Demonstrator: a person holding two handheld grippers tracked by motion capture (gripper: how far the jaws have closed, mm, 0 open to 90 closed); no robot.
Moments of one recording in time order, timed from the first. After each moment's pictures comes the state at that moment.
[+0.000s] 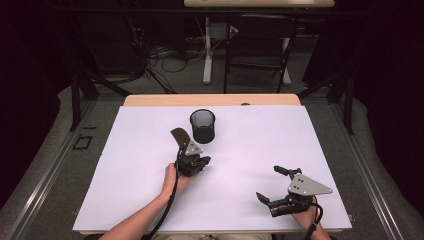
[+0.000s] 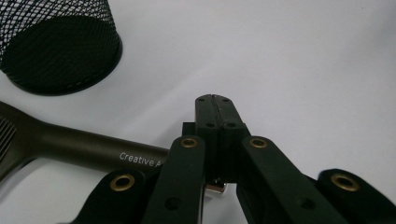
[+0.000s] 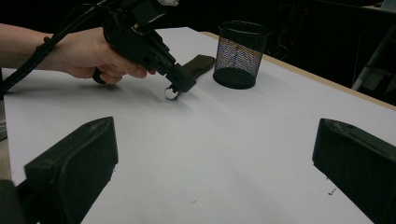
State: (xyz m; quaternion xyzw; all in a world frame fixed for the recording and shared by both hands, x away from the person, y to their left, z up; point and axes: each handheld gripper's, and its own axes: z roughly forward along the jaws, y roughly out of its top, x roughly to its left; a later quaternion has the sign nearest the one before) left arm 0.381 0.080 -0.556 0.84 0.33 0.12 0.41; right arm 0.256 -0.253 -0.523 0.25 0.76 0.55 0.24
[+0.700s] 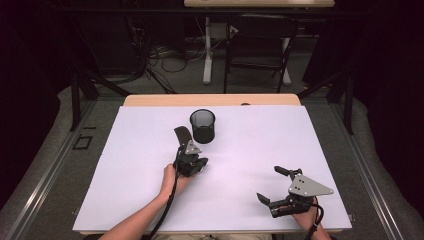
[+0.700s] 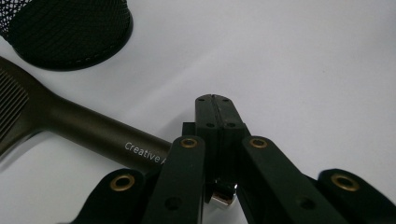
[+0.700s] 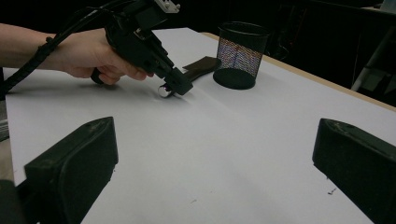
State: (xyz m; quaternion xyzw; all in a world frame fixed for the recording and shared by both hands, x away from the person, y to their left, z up) left arm 0.383 0.083 -0.558 0.85 0.35 0.11 0.38; right arm 0.254 -0.254 -0.522 0.25 0.76 0.55 0.24
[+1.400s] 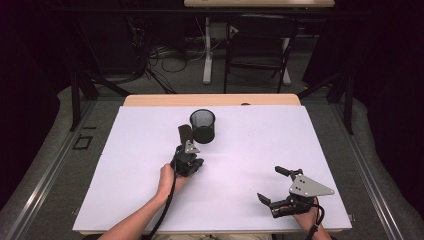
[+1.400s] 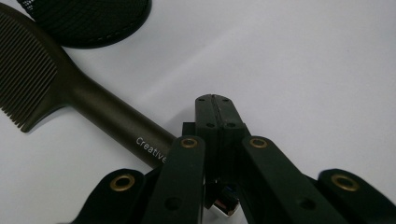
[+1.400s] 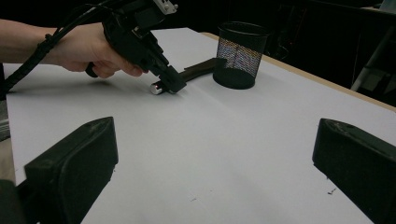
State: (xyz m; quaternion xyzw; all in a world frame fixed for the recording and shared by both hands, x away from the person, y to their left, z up) left arm 0.382 0.089 -0.553 0.86 0.36 0.13 0.34; right arm 0.253 -0.255 -0.522 0.25 0.76 0.55 0.24
